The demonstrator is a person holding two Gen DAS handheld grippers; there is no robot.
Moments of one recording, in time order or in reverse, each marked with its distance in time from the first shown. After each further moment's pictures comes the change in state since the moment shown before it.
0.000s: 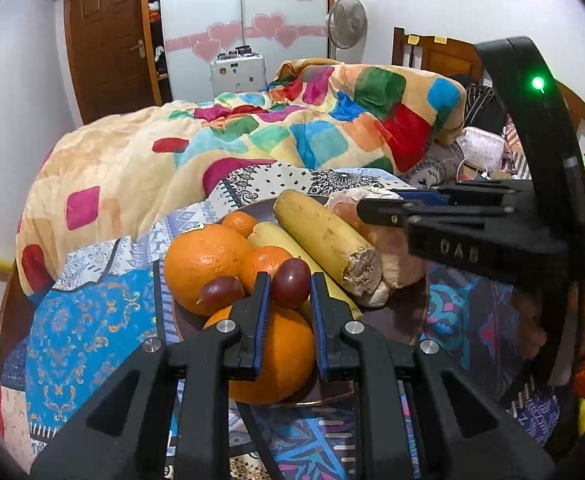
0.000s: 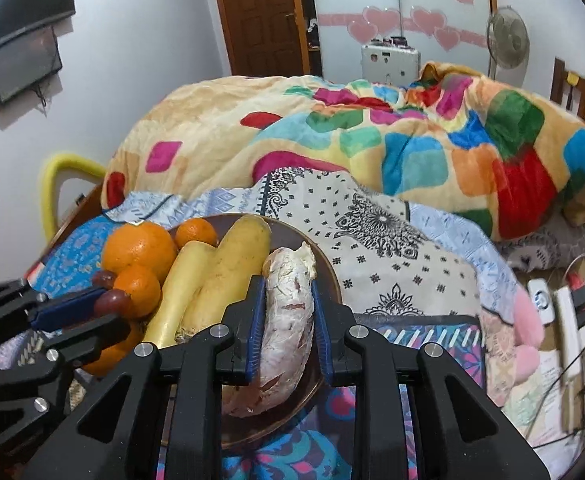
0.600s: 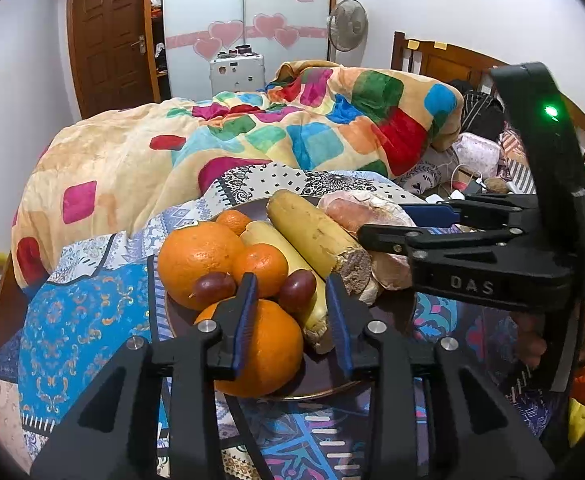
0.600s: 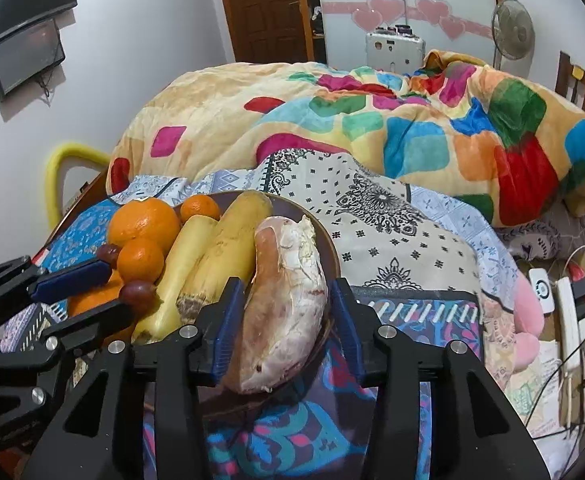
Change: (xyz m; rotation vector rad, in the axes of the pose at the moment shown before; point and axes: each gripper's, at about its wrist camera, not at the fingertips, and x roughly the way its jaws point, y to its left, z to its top) left arm -0.006 -0.001 0.000 -0.043 0.004 -0.024; right arm -0.006 0.000 -0.009 -0.028 0.046 -0.006
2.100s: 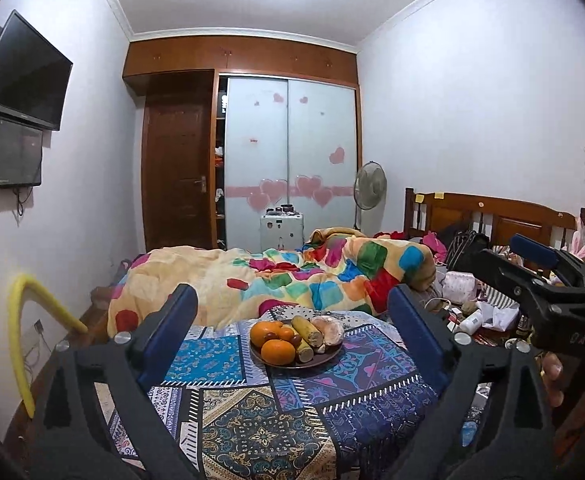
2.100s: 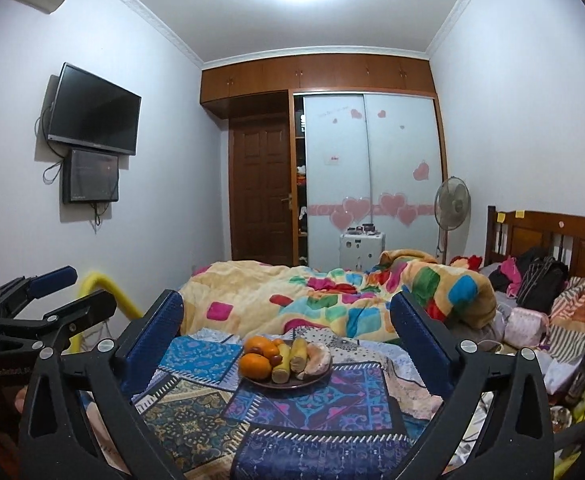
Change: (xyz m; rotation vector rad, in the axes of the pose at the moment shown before) left arm -0.345 -0.070 -0.081 -0.052 -0.586 0.159; right arm -0.315 0.123 -0.114 -0.059 -0.734 -0.129
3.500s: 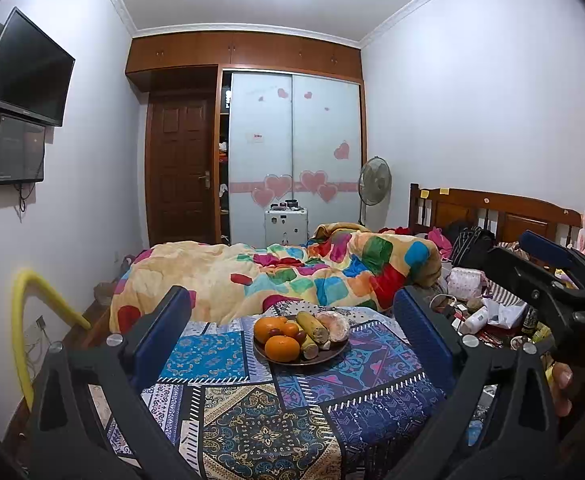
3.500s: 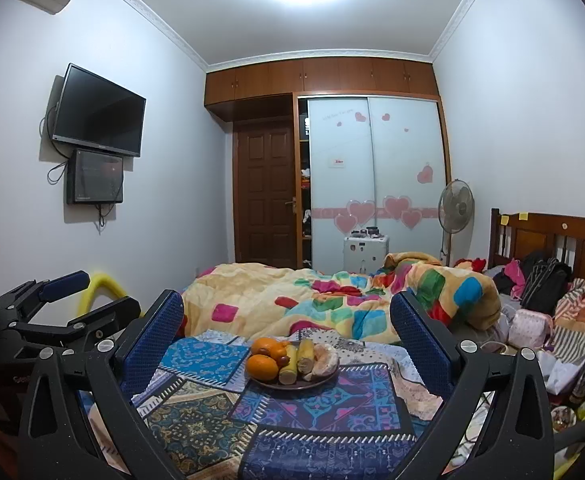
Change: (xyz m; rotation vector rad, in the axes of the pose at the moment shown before) left arm 0.008 0.005 -0.015 0.000 0.010 0.010; right arm -0.006 0.010 -0.005 0.004 -0.010 0.013
